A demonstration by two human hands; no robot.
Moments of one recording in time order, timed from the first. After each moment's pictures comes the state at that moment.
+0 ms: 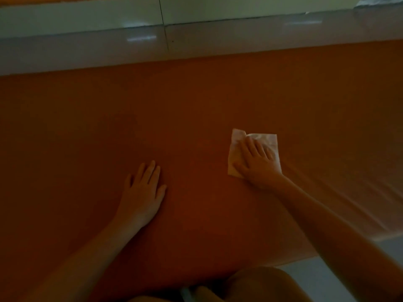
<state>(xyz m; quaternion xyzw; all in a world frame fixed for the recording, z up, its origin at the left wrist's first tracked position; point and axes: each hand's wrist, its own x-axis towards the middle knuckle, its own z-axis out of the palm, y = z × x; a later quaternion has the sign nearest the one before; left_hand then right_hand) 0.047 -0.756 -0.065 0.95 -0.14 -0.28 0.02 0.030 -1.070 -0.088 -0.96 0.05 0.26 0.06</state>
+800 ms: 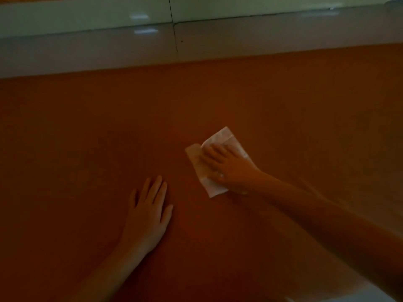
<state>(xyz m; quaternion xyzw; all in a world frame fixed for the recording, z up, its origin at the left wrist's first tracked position) 0.046 -0.752 -0.078 0.96 -0.14 -0.23 0.09 0.101 -1.015 -0.090 -0.94 -0.25 0.21 0.00</state>
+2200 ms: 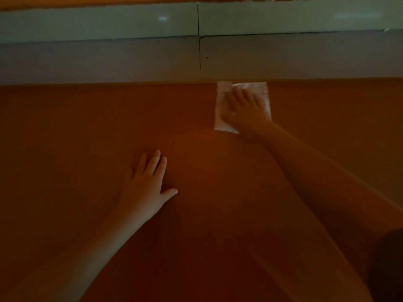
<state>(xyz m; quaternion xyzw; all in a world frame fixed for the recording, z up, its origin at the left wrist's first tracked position) 0.187 -0.765 -0.075 0.96 -0.09 -0.28 0.00 0.324 -1.041 -0.102 -0.99 -0.09 0.13 0.03</state>
